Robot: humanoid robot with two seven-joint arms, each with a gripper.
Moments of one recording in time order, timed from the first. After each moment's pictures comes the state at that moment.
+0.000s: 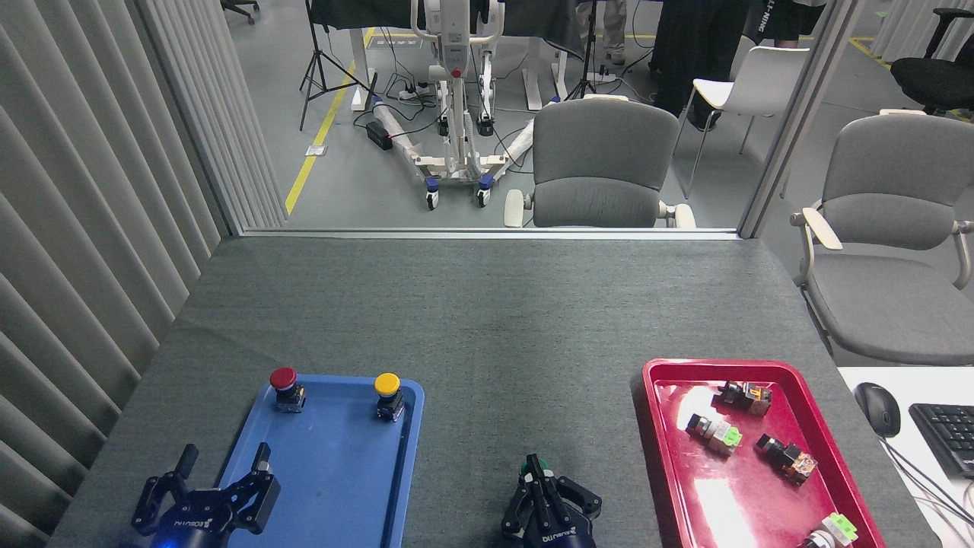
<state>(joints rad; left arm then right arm) 0.11 0.19 0.10 -1.50 -1.28 -0.12 0.17 0.03 0.14 0.37 -1.27 1.62 0.16 -0.14</state>
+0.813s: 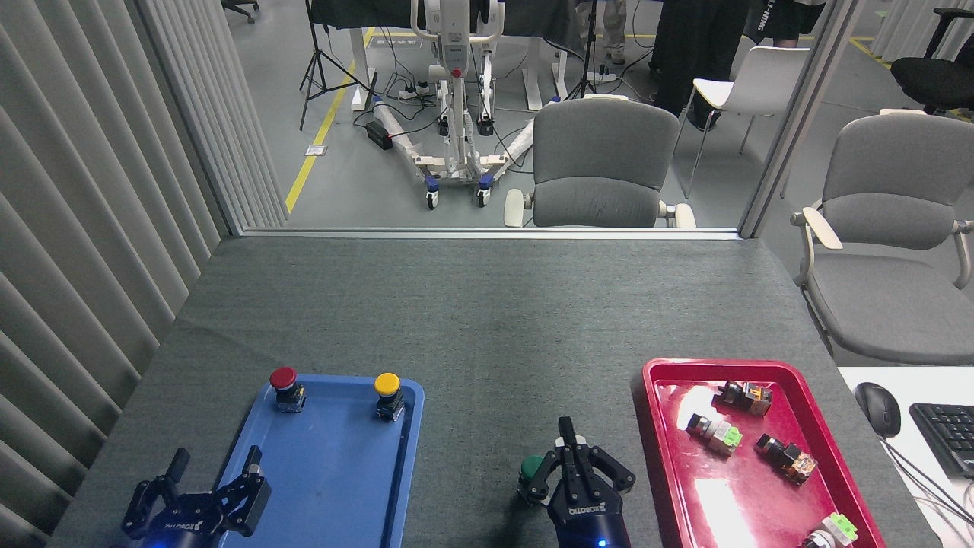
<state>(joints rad) 0.11 0.23 0.09 -1.48 -1.24 -0.12 0.16 0.06 0.14 0.31 -1.47 1.61 0.22 -0.19</state>
